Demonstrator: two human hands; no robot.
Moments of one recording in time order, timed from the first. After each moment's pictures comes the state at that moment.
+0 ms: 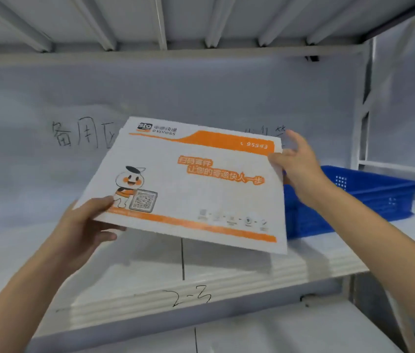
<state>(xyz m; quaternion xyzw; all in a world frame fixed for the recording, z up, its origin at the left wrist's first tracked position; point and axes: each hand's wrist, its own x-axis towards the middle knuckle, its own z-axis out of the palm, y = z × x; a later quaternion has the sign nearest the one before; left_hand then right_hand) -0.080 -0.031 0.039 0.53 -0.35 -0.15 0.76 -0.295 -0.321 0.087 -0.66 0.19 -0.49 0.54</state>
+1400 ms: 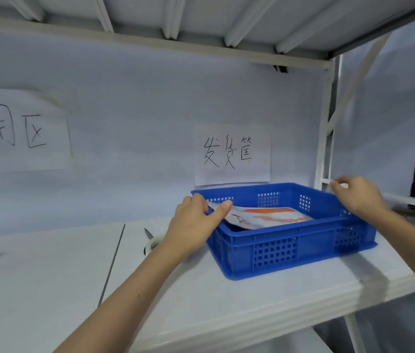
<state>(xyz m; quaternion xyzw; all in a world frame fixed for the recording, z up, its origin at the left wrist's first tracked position) -0.156 -0.318 0.021 0.76 -0.48 0.04 0.44 -0.402 -0.584 0.049 -0.75 0.52 -0.39 0.07</state>
